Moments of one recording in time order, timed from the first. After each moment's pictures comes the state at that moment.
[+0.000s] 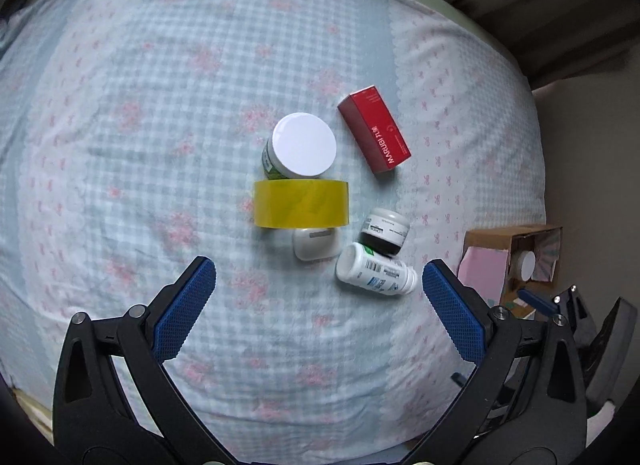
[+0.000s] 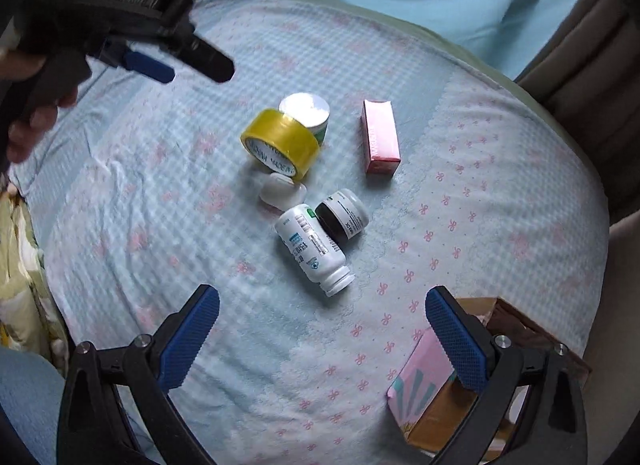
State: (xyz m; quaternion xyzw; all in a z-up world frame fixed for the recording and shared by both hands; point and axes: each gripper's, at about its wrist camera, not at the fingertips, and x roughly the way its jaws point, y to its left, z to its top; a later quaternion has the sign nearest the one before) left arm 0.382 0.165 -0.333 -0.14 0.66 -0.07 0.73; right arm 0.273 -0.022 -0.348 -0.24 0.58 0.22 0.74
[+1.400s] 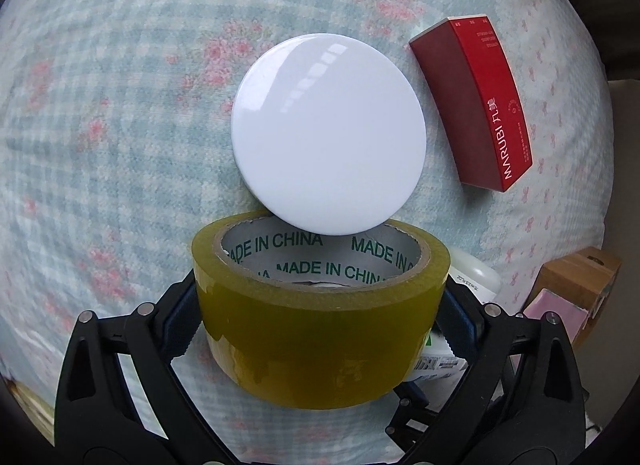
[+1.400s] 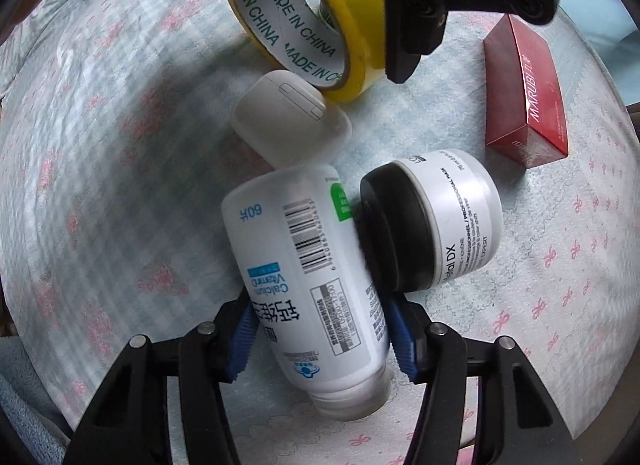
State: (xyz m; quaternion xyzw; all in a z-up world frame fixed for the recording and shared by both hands) left arm 0.442 0.100 -0.497 -0.12 0.74 -0.03 0.66; right arm 0.329 0.020 -0.513 -0.32 0.63 0.28 0.65
